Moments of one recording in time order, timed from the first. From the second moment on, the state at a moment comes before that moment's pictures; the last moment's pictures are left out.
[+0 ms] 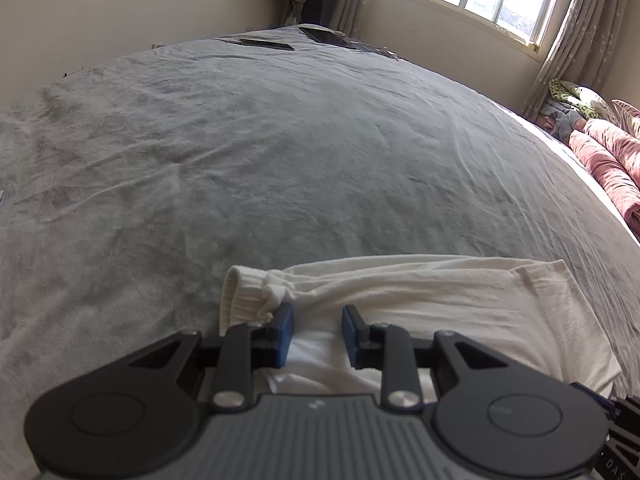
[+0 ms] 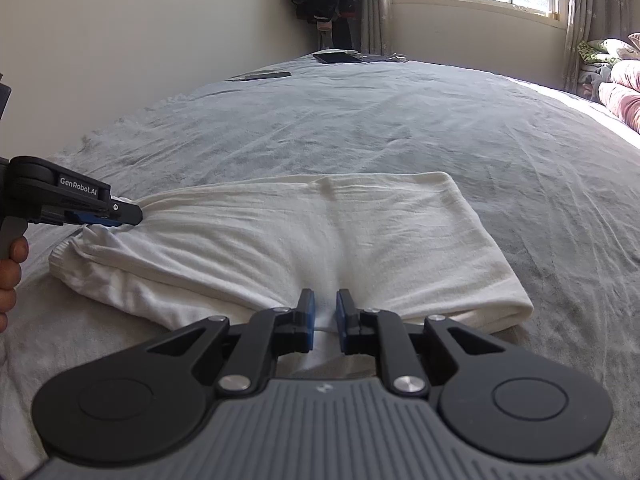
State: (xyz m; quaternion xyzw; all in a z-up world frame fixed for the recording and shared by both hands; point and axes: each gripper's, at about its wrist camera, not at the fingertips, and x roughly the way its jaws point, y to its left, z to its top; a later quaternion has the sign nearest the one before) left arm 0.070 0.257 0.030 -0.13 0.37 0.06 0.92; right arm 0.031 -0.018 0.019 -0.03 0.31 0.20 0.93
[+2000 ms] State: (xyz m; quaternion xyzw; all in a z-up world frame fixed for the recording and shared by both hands) left arm 0.015 0.199 0.057 -0.14 0.35 0.00 0.93; right arm 0.010 -0.069 0.018 0.04 0.28 0.07 0.96
